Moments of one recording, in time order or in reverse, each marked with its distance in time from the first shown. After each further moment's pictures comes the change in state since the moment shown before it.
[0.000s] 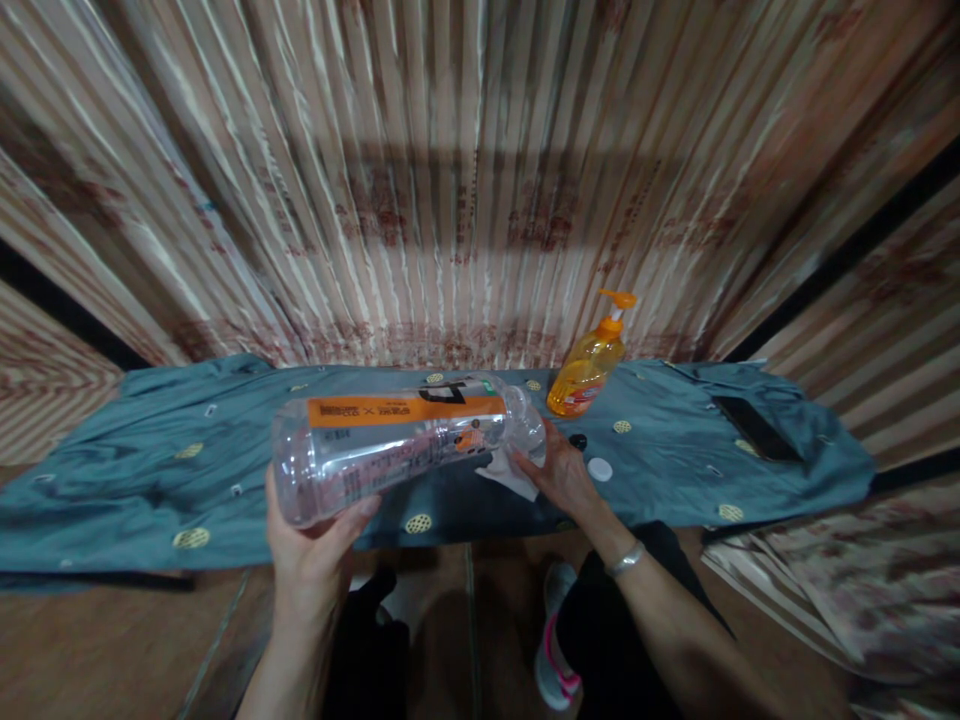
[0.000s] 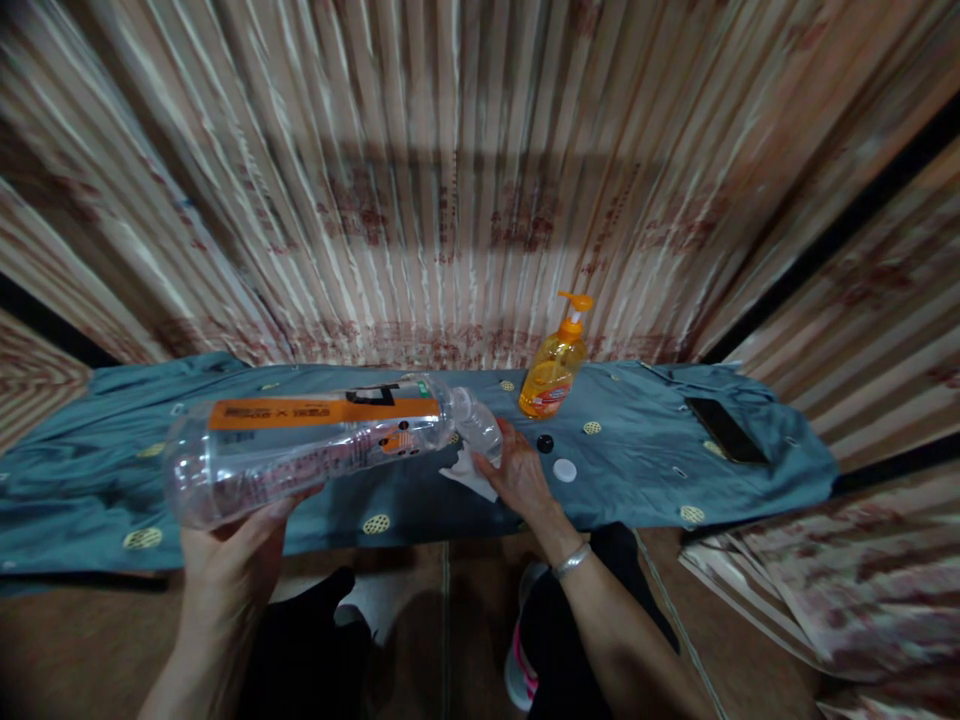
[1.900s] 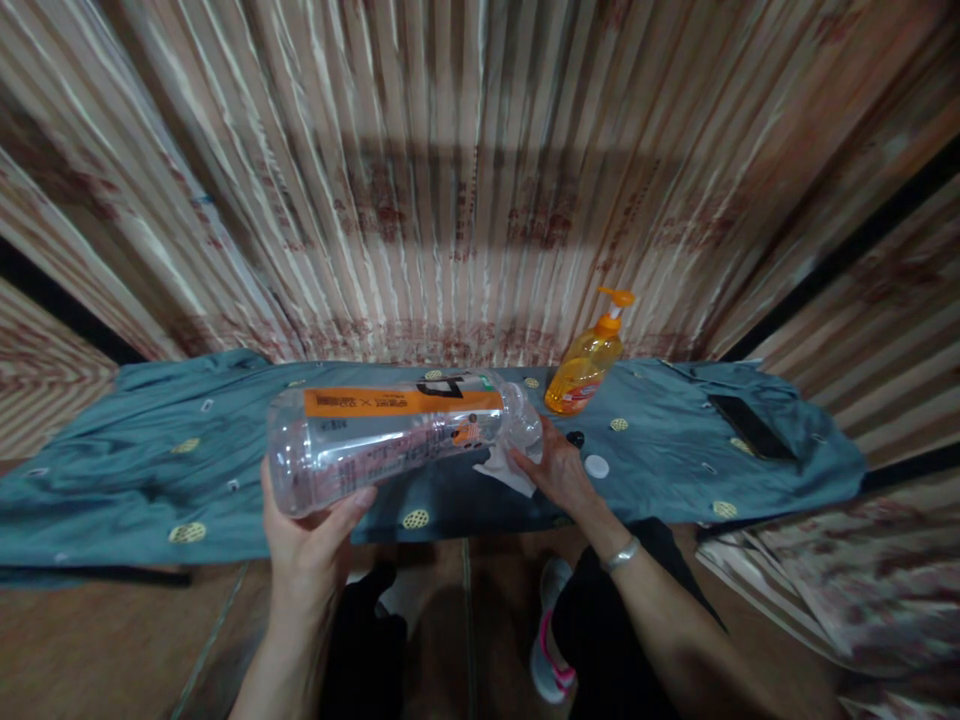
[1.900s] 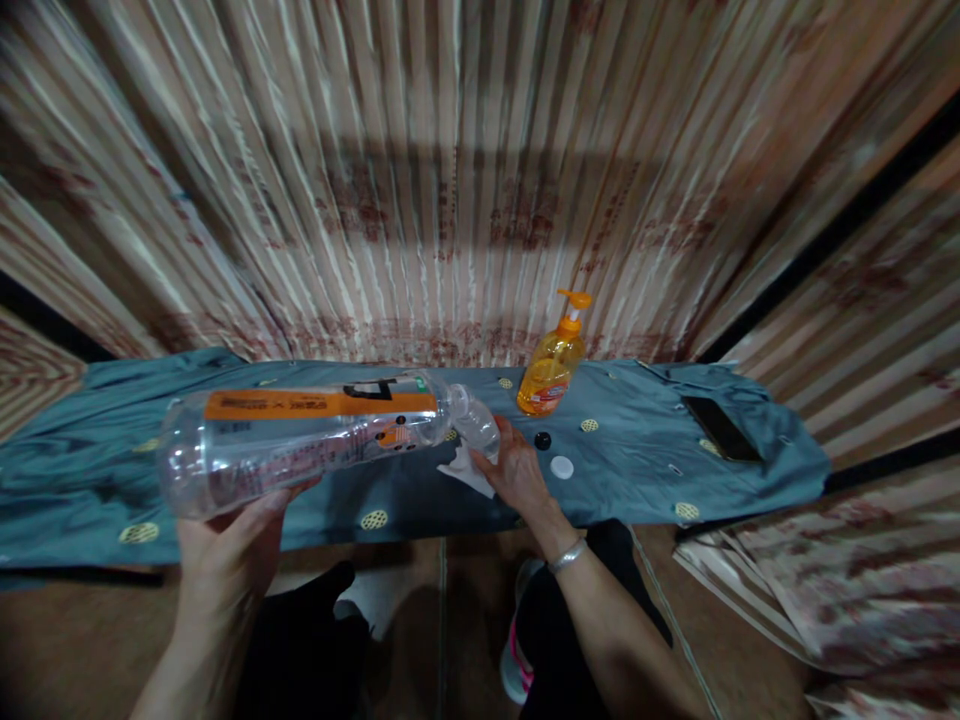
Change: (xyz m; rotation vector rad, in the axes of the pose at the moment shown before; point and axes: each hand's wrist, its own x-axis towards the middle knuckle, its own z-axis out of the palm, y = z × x) left_hand -0.006 0.017 0.021 -0.040 0.097 -0.069; right_hand 0.004 -0.005 -0.005 -0.012 -0.045 -0.005
